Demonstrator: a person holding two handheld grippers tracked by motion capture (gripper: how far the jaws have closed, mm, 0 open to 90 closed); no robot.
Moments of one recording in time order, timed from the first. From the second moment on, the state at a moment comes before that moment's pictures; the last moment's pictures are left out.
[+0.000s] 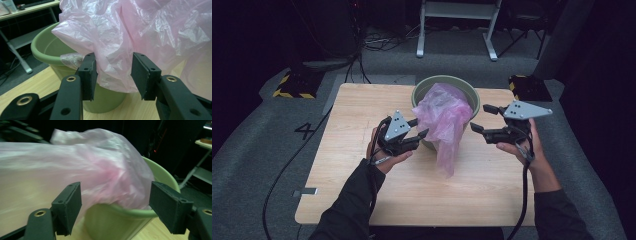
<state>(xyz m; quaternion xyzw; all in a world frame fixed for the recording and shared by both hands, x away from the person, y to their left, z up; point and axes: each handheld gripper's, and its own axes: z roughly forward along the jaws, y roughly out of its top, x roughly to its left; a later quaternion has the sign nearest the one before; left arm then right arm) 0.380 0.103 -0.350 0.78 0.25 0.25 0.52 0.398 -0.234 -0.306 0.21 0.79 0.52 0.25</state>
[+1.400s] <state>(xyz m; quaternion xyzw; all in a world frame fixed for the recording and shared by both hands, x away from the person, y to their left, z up) 0.357 0.105 -0.342 0.77 0.22 0.24 0.54 0.350 -0.189 -0.331 0.19 0.76 0.55 0.30</state>
